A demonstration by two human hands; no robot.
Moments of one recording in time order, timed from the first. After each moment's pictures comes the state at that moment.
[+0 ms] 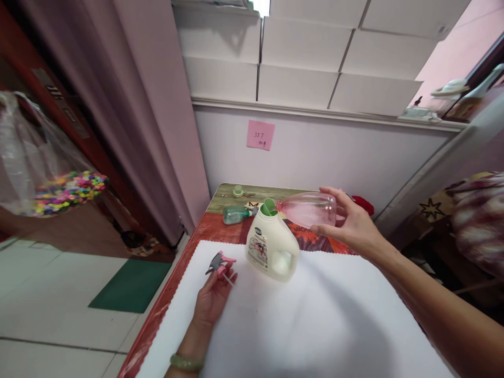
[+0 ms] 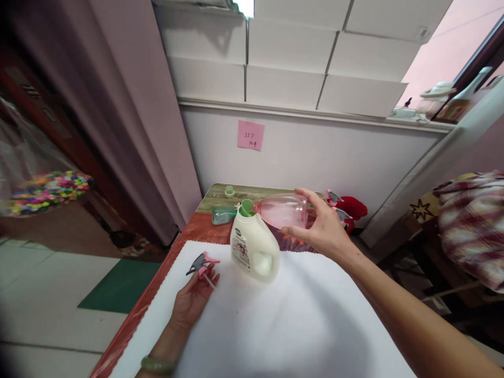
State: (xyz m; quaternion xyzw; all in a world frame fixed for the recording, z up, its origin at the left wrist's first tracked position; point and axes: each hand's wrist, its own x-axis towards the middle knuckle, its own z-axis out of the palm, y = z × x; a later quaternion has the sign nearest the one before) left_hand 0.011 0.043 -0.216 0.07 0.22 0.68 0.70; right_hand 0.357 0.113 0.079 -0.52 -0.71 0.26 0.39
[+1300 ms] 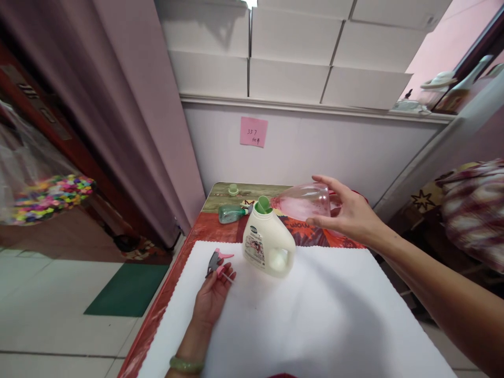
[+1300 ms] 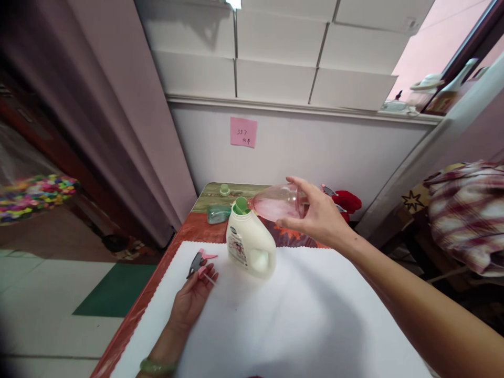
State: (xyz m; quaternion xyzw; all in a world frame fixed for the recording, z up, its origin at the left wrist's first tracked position) left_hand 0.017 0.046 -0.209 0.07 0.28 0.68 0.67; right_hand 0.358 0.115 0.102 -0.53 -0.76 0.17 0.35
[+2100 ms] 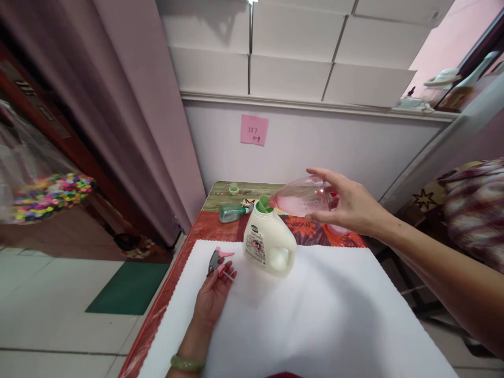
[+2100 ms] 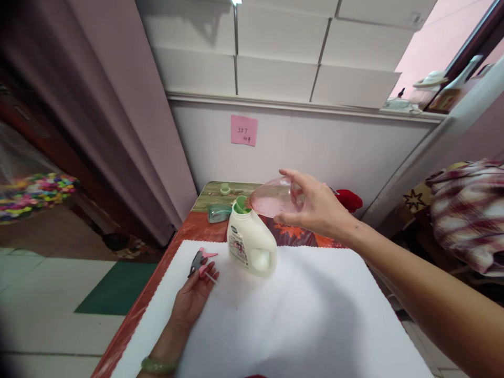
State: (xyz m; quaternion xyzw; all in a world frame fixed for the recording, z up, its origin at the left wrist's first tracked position) left_hand 0.017 0.046 -0.208 0.06 0.29 0.68 0.68; right_hand 0.351 0.123 0.121 -0.50 -0.81 0.09 0.30
